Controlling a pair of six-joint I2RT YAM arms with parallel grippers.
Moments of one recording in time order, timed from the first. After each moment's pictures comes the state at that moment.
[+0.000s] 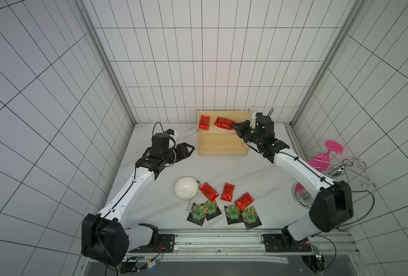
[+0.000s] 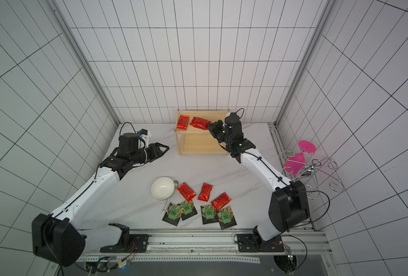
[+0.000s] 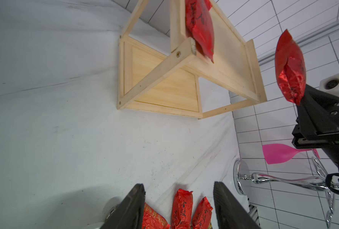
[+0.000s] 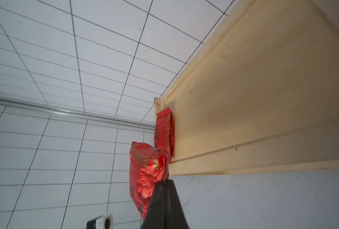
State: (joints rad) left arm -0.24 1.25 1.03 -0.41 0.39 -0.65; right arm 0.54 1.62 1.38 -0.06 -0.10 1.17
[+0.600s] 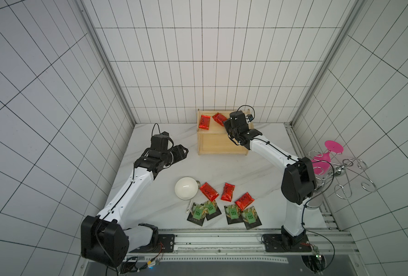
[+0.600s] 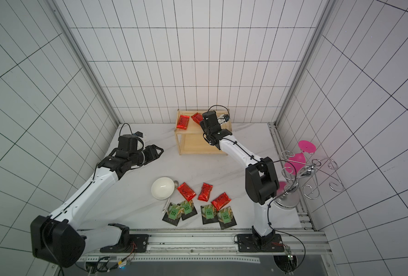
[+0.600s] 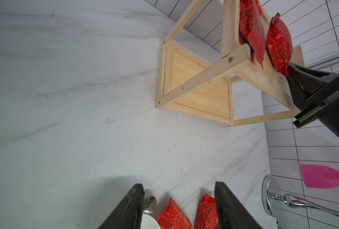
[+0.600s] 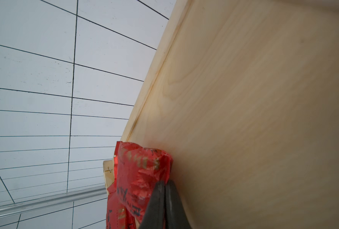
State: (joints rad) left arm -0.23 1.24 1.03 -0.49 0.28 -0.63; right arm 0.63 1.96 1.71 -0.22 0.27 1.34
